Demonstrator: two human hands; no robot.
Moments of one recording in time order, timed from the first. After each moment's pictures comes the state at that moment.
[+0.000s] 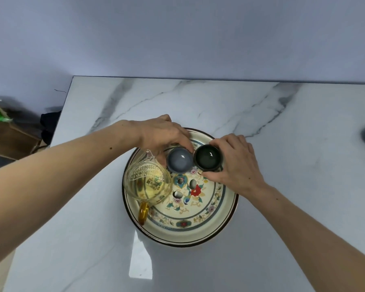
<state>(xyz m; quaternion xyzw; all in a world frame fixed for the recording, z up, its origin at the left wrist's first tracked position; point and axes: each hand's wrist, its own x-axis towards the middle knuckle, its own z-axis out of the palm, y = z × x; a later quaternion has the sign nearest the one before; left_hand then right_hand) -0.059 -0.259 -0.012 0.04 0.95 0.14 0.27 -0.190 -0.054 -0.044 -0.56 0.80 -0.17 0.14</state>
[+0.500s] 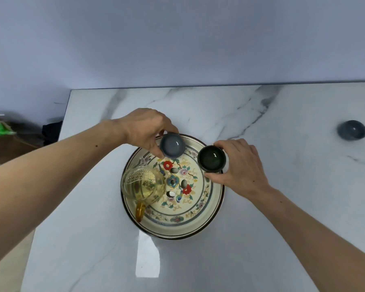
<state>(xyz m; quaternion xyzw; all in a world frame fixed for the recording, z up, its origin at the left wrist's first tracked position) -0.064 -0.260 0.042 -0.07 0.97 0.13 0.20 -0.205 -0.024 0.001 -0.53 0.81 -0.18 0.16</state>
